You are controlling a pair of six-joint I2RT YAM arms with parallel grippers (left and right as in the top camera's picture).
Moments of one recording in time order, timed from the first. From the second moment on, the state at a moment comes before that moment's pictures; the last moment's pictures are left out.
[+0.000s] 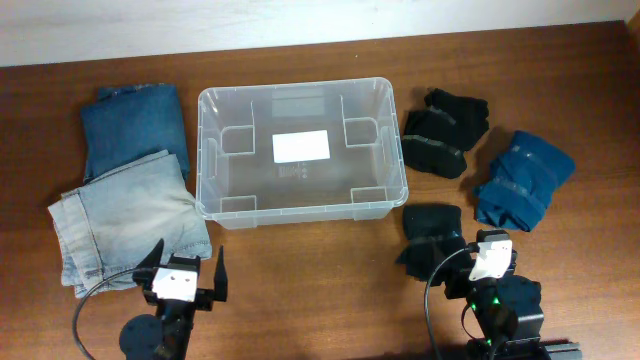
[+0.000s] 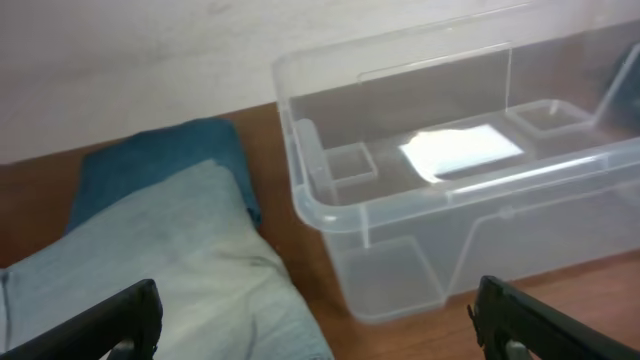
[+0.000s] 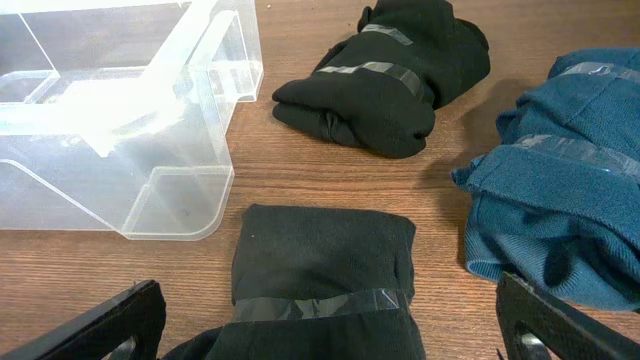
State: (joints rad) left arm 0.06 0.02 0.10 -0.29 0.19 0.19; right arm 0.03 0.01 0.16 -0.57 -0.04 0.07
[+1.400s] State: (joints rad) left arm 0.43 1.17 1.21 -1.07 0.09 -0.22; right arm 0.03 0.01 0.16 -0.57 -0.05 0.07
